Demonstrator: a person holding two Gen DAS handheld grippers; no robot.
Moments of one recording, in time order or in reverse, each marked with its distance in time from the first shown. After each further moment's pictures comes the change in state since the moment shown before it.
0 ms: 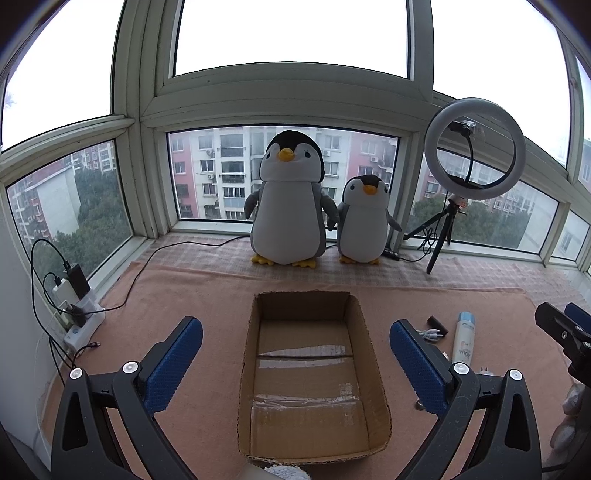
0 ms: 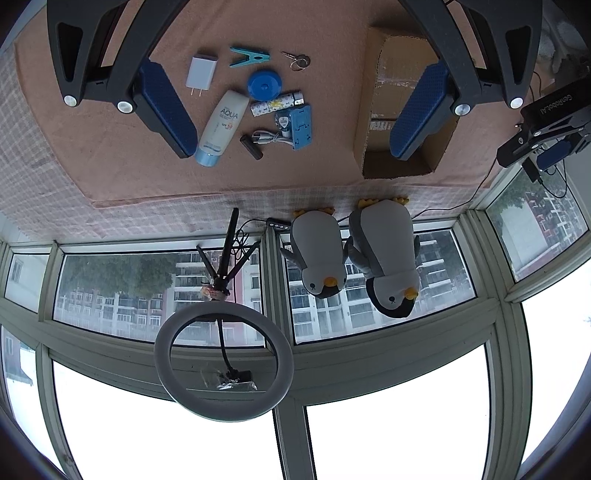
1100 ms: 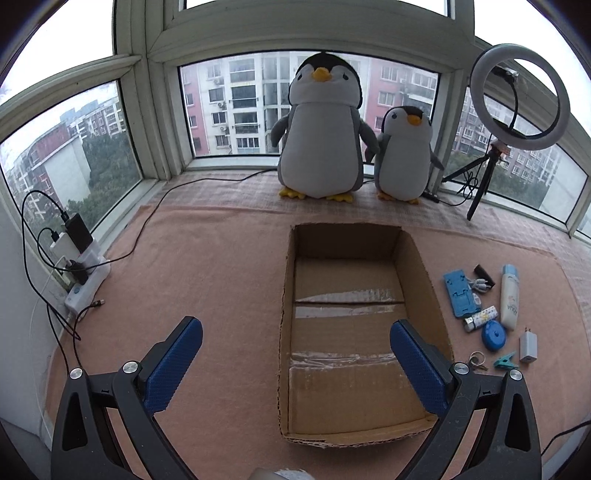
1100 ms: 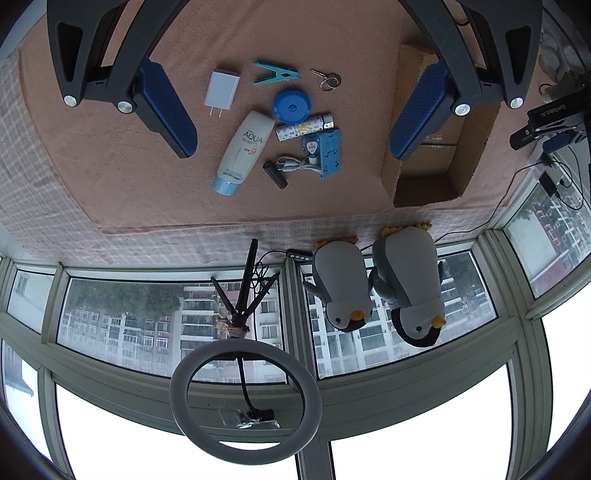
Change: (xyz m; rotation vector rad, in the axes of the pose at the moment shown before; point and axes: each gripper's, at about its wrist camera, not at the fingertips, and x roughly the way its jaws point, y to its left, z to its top) left arm 0.073 0.047 -0.041 -0.009 0.234 0.064; right arm 0.030 -0.034 -0.014 0.016 0.125 -0.031
